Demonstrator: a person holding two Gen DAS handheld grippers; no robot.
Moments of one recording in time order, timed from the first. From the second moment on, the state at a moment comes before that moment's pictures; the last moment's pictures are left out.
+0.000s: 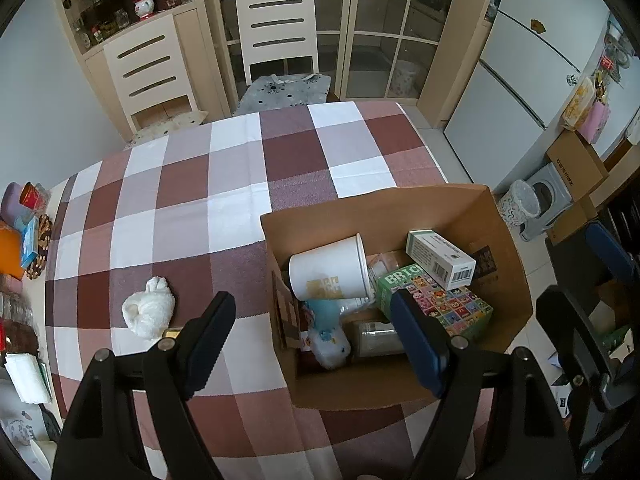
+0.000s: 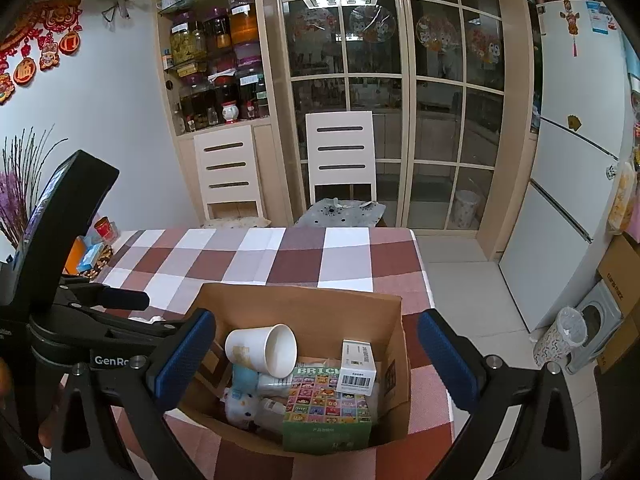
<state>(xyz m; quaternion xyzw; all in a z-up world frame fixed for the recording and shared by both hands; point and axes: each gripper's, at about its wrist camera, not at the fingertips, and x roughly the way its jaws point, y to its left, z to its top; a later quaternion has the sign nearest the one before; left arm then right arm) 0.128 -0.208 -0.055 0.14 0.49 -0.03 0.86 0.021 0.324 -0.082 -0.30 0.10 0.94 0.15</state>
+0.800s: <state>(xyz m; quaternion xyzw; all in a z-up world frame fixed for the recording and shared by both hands) 0.084 -0.212 -0.039 0.16 0.46 -0.03 0.87 0.062 0.305 -0.070 -0.30 0.11 0.93 0.16</state>
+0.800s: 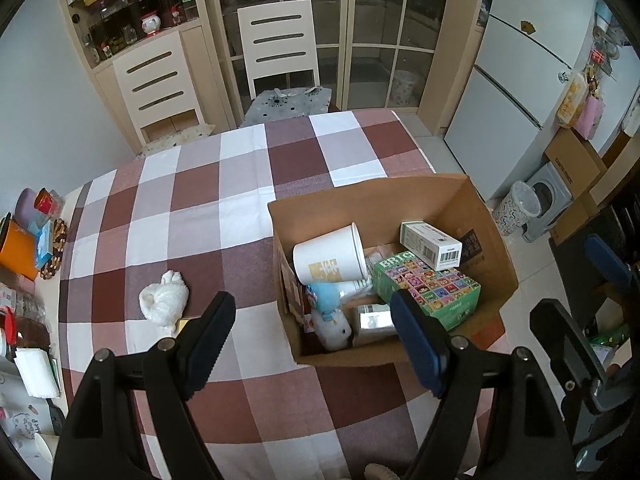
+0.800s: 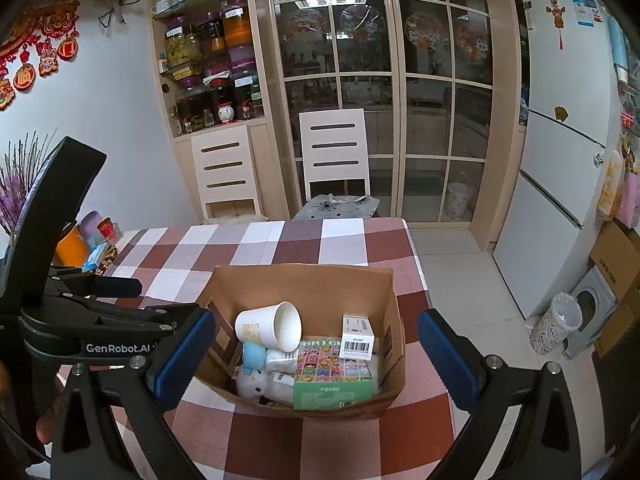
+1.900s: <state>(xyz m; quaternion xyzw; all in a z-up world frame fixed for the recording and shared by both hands) 0.012 -0.181 -0.036 0.21 0.46 -0.05 0.86 0.102 0.243 -0.075 -0.33 0.11 0.93 0.14</state>
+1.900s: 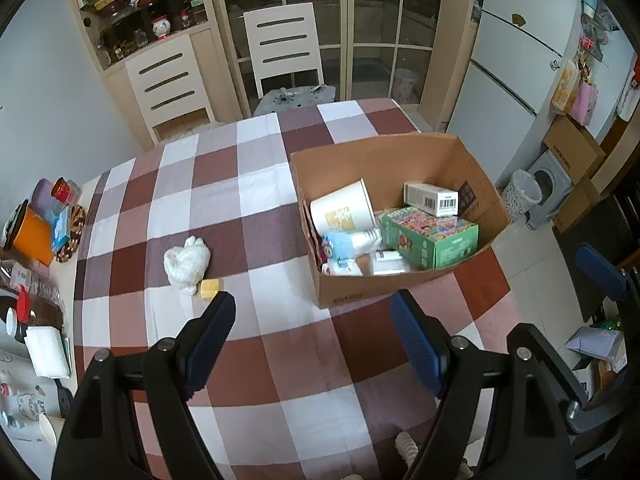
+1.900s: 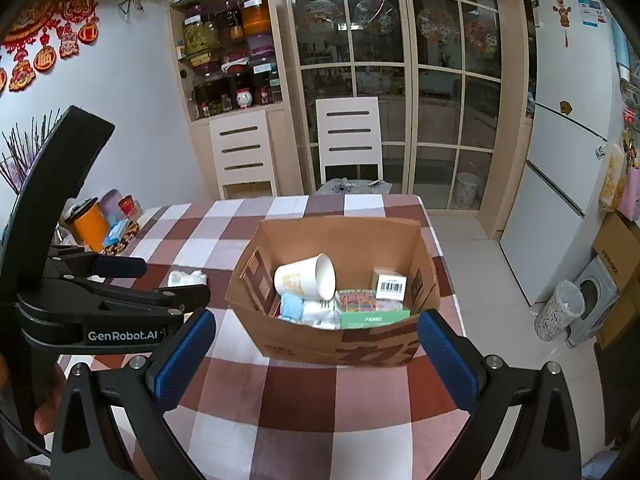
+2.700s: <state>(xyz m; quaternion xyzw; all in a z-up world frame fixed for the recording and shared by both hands) -0.001 -0.071 -0.099 0.21 0.52 0.01 0.83 0.068 0.164 -0.155 -0.46 0.11 0.88 0.08</state>
